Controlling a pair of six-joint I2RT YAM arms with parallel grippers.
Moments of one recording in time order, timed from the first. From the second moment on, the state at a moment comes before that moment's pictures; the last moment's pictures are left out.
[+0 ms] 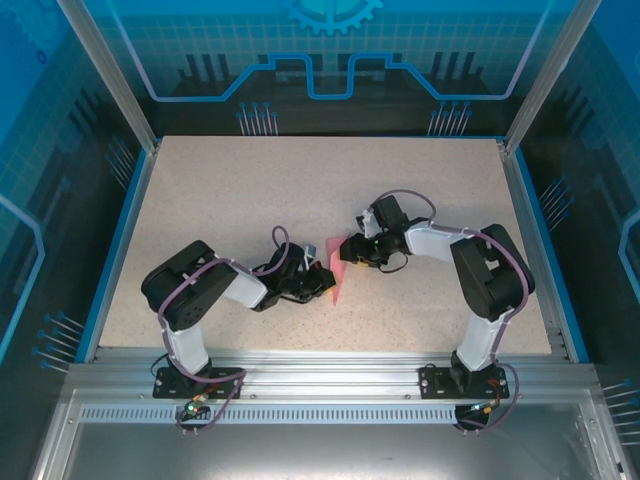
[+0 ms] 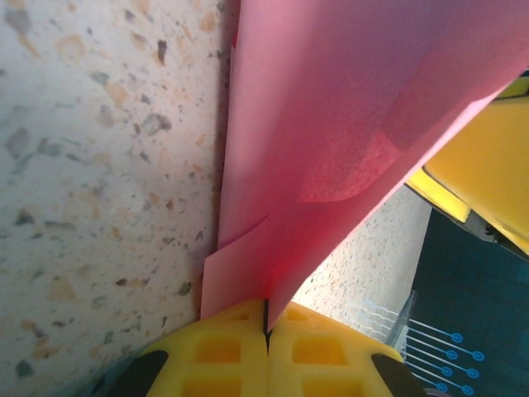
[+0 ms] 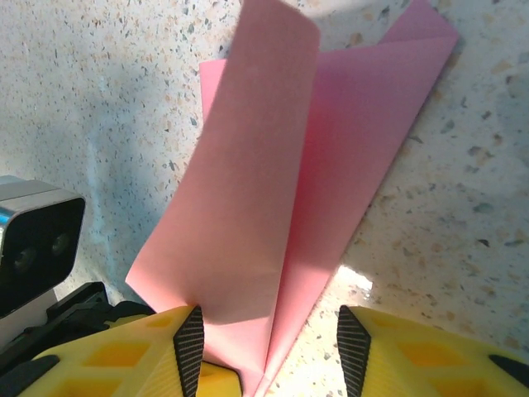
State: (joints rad) left arm -0.65 1.83 0.56 0.64 0.44 -1.24; right arm 0.44 1.82 1.00 -0.28 -0.54 0.53
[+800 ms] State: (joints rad) left arm -0.63 1.87 0.53 0.78 0.48 -1.30; right arm 0.46 1.90 1.08 -0.33 -0.52 0.53
